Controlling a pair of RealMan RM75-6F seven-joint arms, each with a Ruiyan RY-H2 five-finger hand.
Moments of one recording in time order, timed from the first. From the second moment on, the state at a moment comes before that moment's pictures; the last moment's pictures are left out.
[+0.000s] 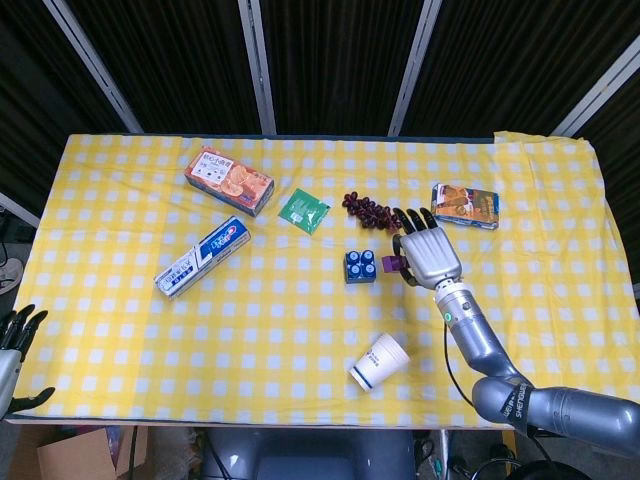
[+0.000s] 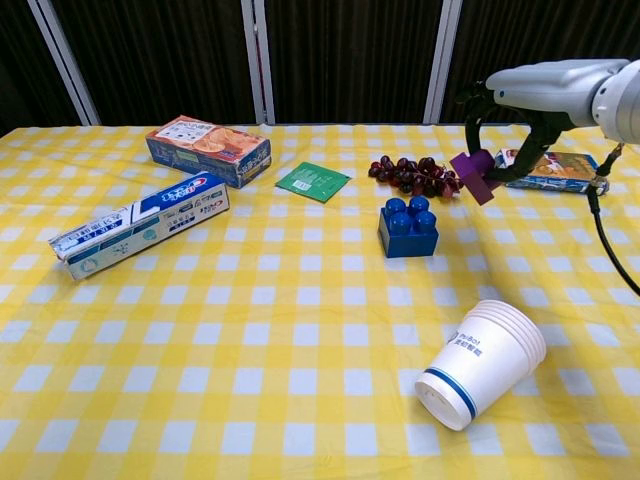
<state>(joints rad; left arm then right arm) -0.02 -0.91 0.06 -1.91 1.44 1.42 0.27 0.85 -1.32 0.24 -1.71 -0.73 0.98 -0.68</state>
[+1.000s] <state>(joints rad) -0.02 -0.89 0.05 -1.89 1.42 1.41 0.21 0.98 -1.47 0.21 -1.59 -0.59 1.00 -0.75</state>
